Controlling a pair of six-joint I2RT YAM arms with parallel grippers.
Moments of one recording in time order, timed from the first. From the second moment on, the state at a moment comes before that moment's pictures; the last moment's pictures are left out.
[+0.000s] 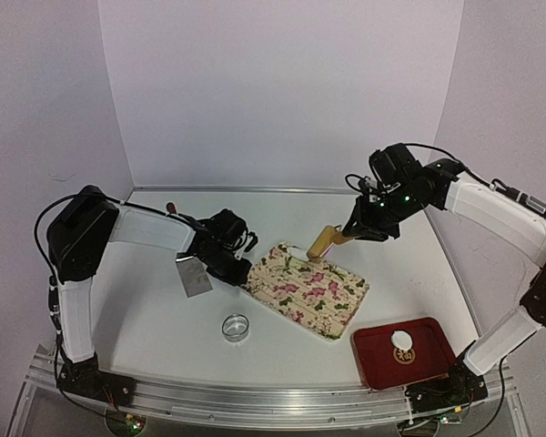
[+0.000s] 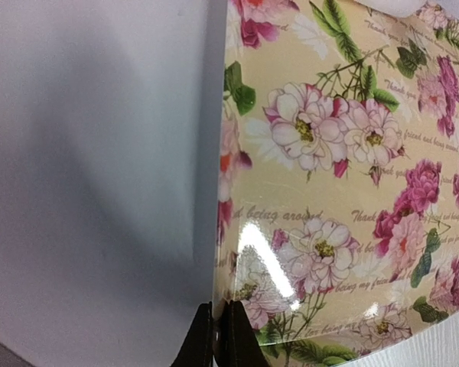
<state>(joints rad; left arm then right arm) -0.78 2.02 1.30 -0.36 0.10 -0.25 0.60 1.52 1.43 -0.90 -0.12 0.61</state>
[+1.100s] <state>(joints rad) -0.78 2.16 1.76 -0.65 0.26 -0.55 0.60 1.62 1.45 -0.88 -0.17 0.69</state>
